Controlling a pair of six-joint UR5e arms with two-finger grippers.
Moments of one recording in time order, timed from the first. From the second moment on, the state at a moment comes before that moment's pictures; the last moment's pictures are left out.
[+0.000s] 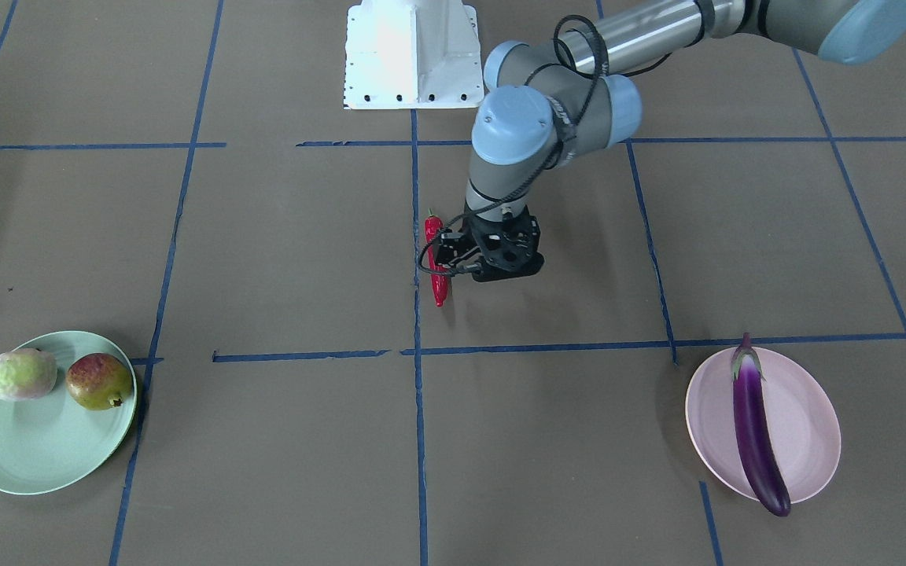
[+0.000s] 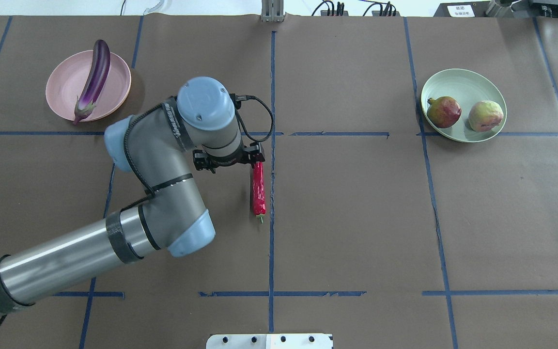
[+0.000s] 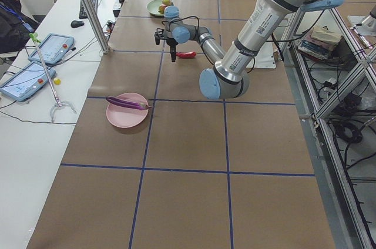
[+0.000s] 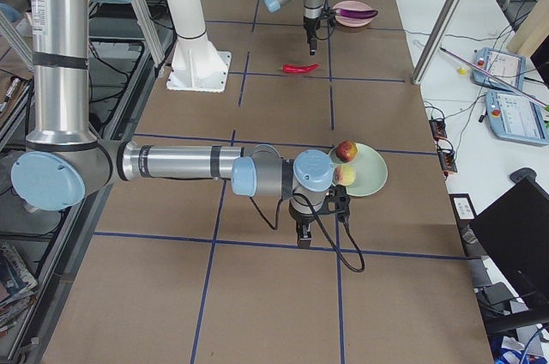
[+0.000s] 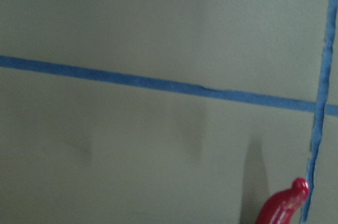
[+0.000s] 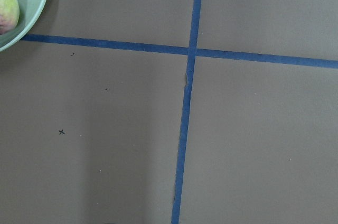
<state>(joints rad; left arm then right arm) -0.54 -2.36 -1.49 -1.63 -1.87 -1.32 1.54 -1.64 1.67 -1.59 2.37 -0.06</state>
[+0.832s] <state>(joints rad) -0.43 -2.40 -1.48 -1.55 -1.79 -1.33 1.54 -1.64 1.67 -1.59 2.37 -0.06</state>
